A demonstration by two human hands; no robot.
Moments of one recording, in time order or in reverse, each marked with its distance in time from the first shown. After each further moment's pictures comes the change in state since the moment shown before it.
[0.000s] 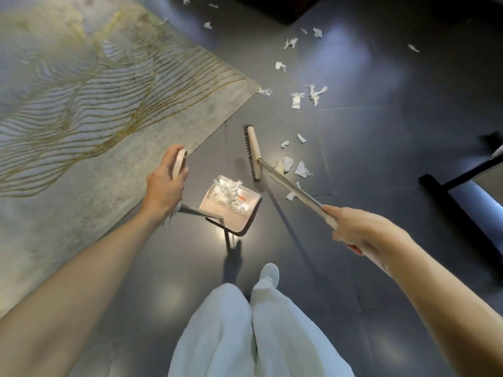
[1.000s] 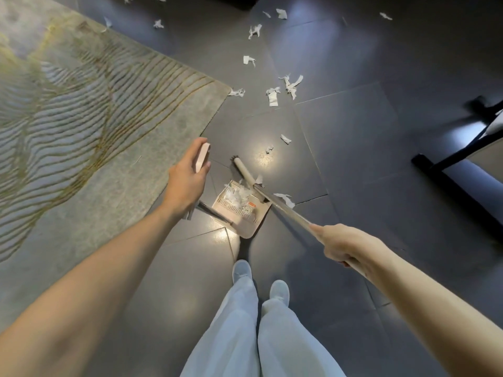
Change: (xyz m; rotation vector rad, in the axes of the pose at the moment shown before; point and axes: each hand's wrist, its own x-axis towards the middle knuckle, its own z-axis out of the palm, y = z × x) left_hand 0.185 0.062 0.103 0.057 -0.272 0.114; right_hand 0.117 -0.019 -0.067 -0.082 -0.207 0.060
